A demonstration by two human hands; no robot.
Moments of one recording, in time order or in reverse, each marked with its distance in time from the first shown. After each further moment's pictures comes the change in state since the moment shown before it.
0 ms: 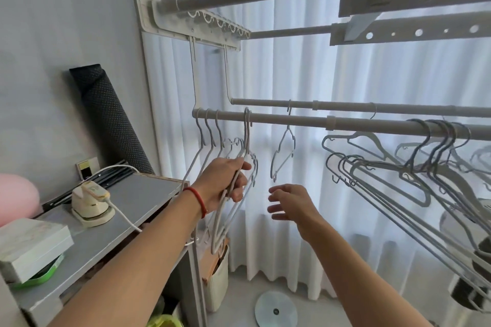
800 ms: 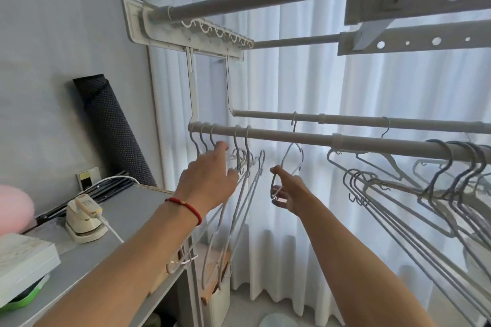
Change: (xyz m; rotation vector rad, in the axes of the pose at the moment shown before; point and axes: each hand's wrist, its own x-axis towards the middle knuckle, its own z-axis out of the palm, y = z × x) left_hand 0.006 0.035 0.001 1.173 0.433 0.320; right_hand 0.130 -0.022 -0.005 0.262 -0.029 0.257
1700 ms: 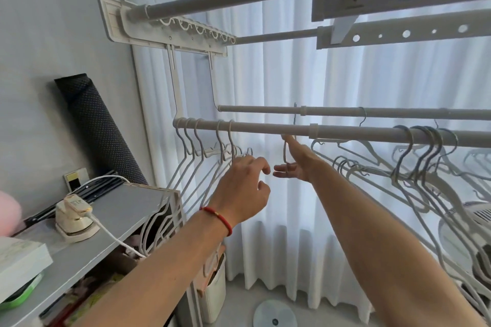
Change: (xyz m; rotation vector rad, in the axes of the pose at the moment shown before) left_hand -0.026 0.061 0.043 -0.162 0.027 0.350; right_hand -0.031 -0.063 -0.040 0.020 0.021 -0.107
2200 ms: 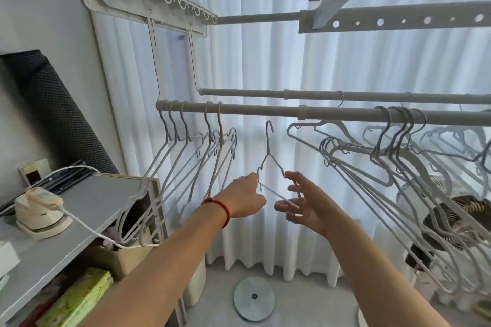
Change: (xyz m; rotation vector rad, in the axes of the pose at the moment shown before) left_hand -0.011 -0.018 0.039 -0.176 -0.615 -0.277; right_hand -0.112 0.097 -0.046 0.027 -0.010 0.139
